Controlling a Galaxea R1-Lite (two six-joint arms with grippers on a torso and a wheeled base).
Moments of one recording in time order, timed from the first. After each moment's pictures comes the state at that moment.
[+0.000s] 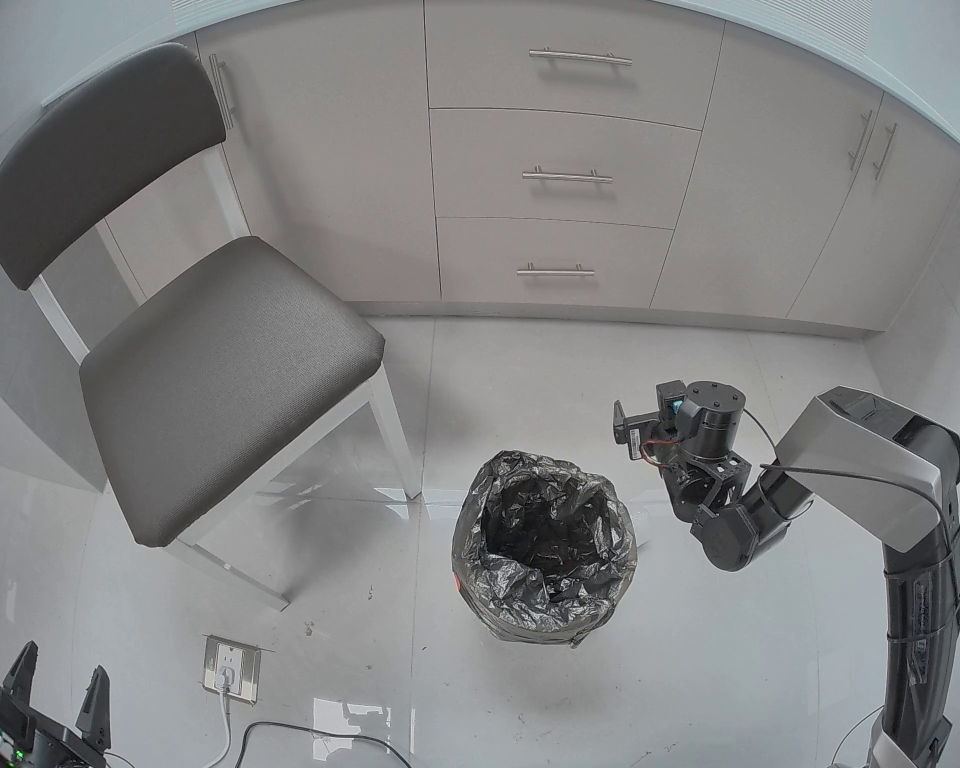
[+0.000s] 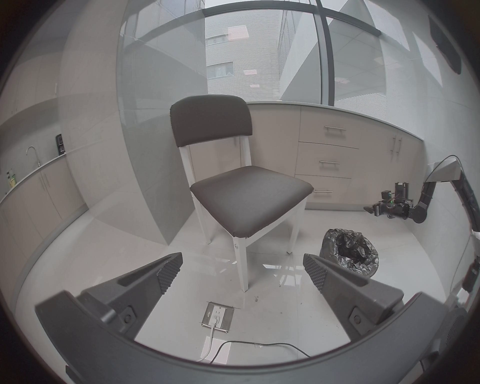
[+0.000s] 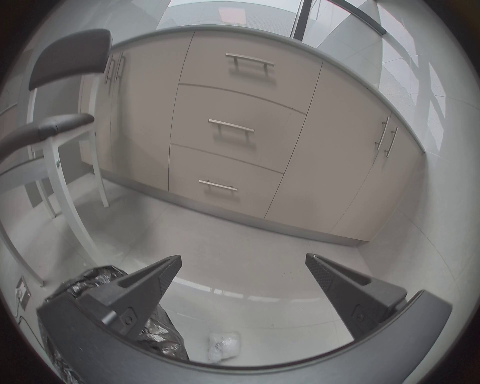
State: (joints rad) left arm -0.08 0.09 -0.04 0.06 0.19 -0.04; right arm 0.39 2.39 -1.11 -1.26 -0.49 -0.26
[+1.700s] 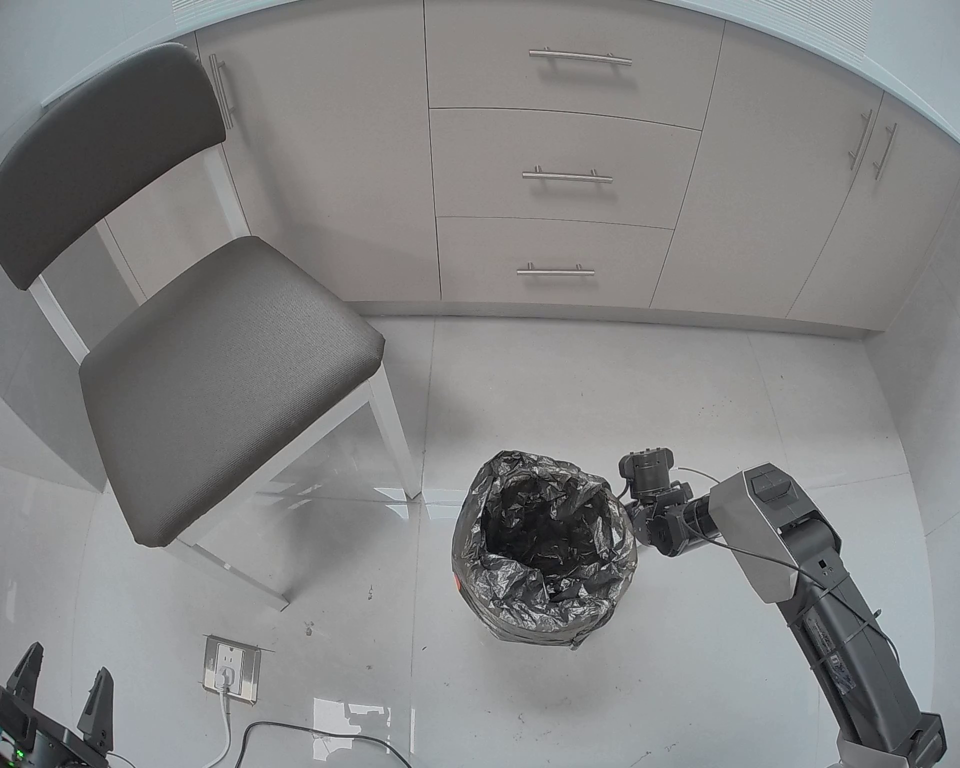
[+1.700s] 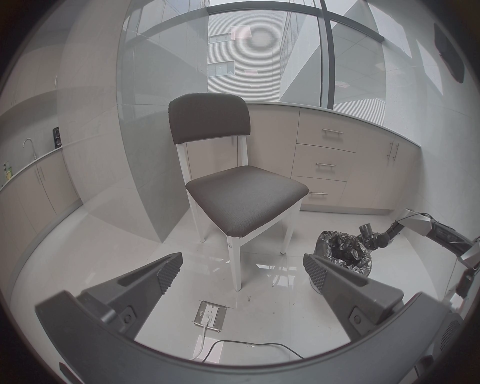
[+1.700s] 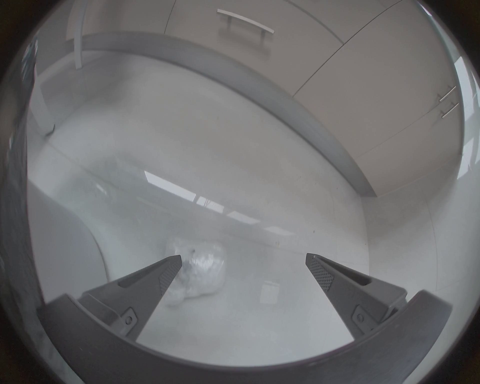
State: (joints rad) left arm -0.10 0.10 -0.04 0.05 0.18 -0.08; right arm 0.26 3.00 -2.00 -0.37 -0.57 -0.27
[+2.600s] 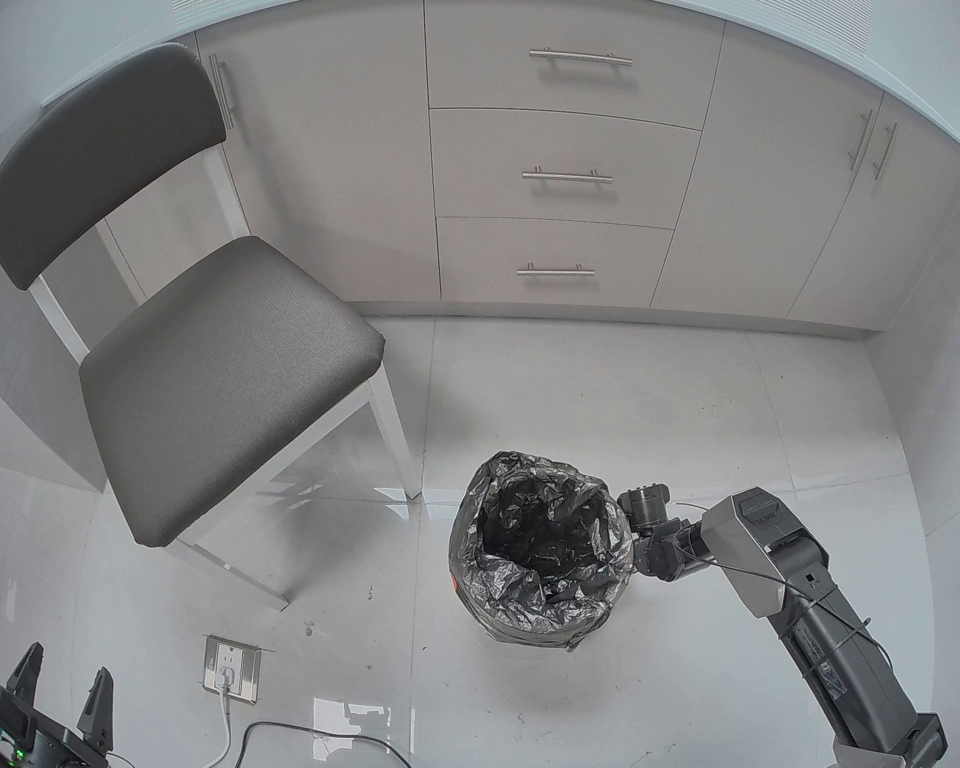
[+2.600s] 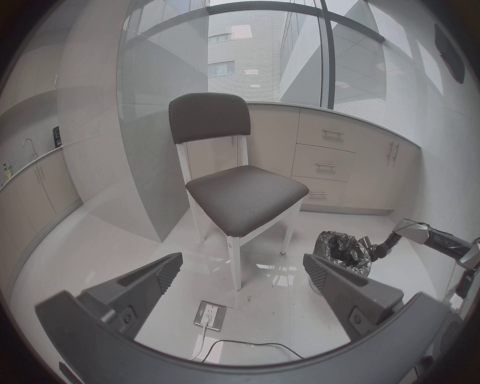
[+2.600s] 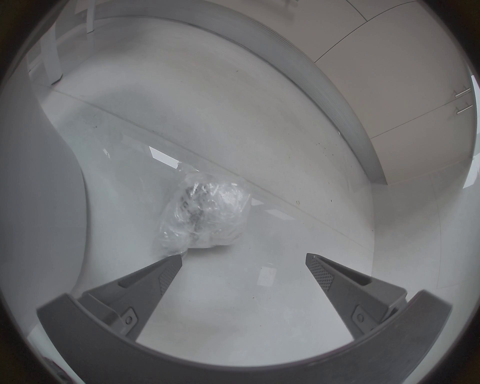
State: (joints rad) left arm -0.10 0.10 -0.04 0.05 0.18 -0.08; right arm 0.25 3.10 -2.00 -0.31 -0.57 -0.26
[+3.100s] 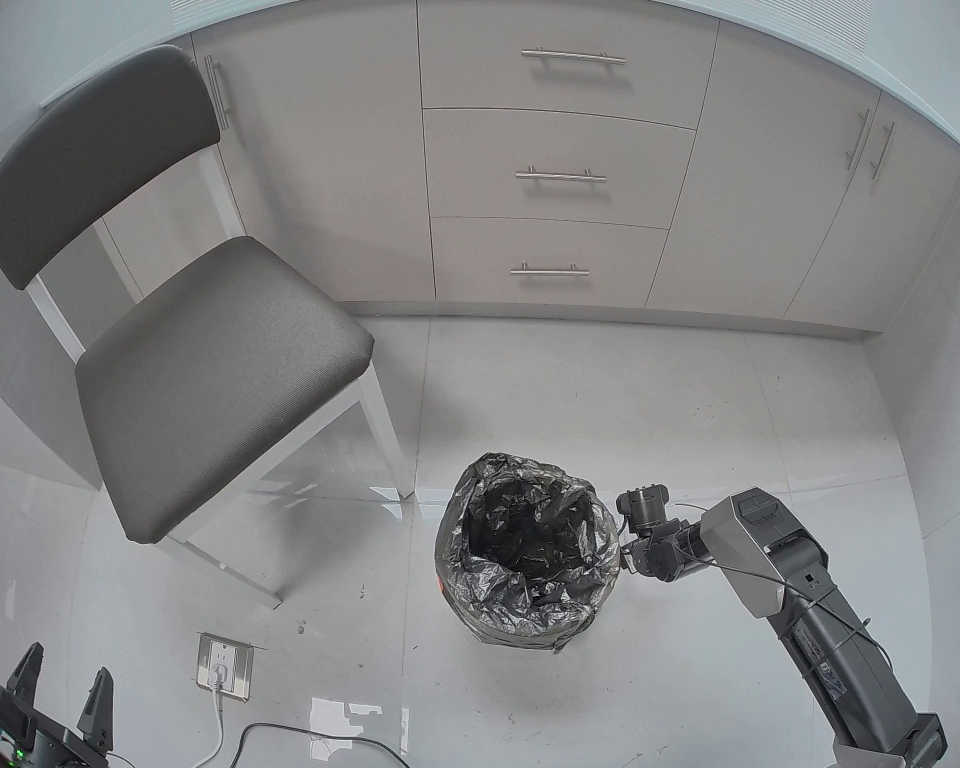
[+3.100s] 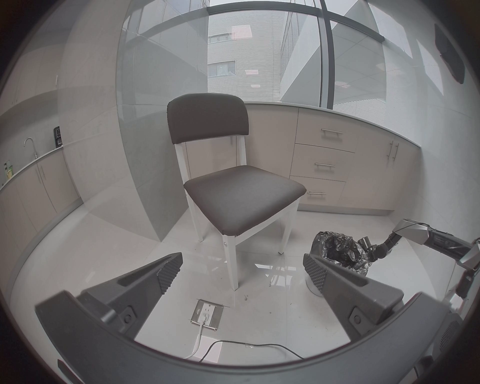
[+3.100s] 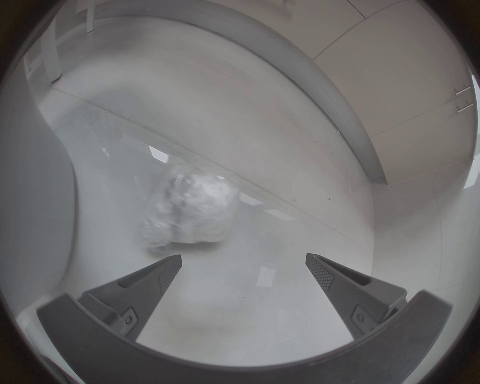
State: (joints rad) left arm -0.10 0.10 -0.04 0.05 0.18 -0.08; right arm 0.25 3.10 -2.00 -0.30 -0.57 -0.26
